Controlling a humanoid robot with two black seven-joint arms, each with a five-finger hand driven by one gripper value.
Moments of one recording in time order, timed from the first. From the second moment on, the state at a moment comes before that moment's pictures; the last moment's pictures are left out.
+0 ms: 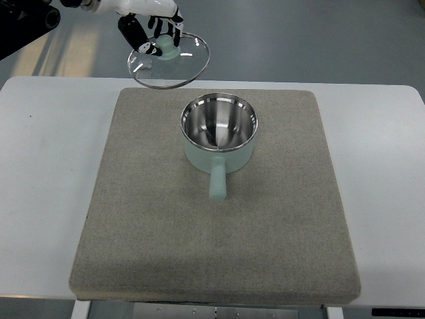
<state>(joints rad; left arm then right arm) -1.61 0.56 0.05 -0.89 1.53 -0.32 -0.37 0.04 0.00 -0.06 0.17 0.02 -0.07 0.10</state>
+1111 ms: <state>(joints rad) -1.14 0.63 -0.17 -0.93 1.73 -0.15 -0.38 0.04 0.00 -0.06 0.17 0.02 -0.07 0.10</state>
